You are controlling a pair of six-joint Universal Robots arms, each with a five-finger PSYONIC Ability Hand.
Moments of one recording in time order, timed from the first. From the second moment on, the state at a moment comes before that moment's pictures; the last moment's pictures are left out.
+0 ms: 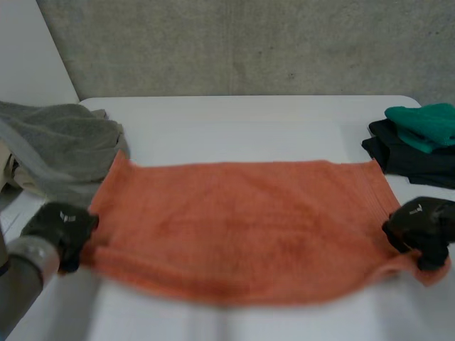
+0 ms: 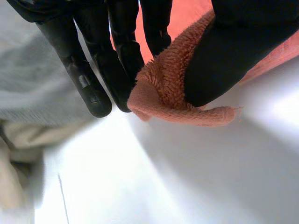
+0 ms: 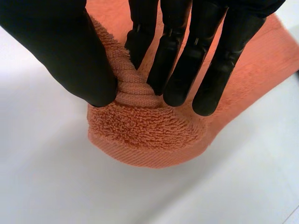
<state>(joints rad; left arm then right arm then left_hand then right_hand) 4.47 -1.63 -1.95 3.00 -1.68 3.80 1.50 -1.22 1.52 0.71 1.24 2.05 1.14 1.20 1.20 1.20 0.96 1.06 1.18 1.19 1.19 0.98</state>
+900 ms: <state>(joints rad) 4.39 -1.99 -1.23 3.75 -1.79 3.69 1.68 -1.13 1.13 -0.38 1.30 2.66 1.14 1.20 1.20 1.20 0.96 1.06 1.18 1.19 1.19 0.98</state>
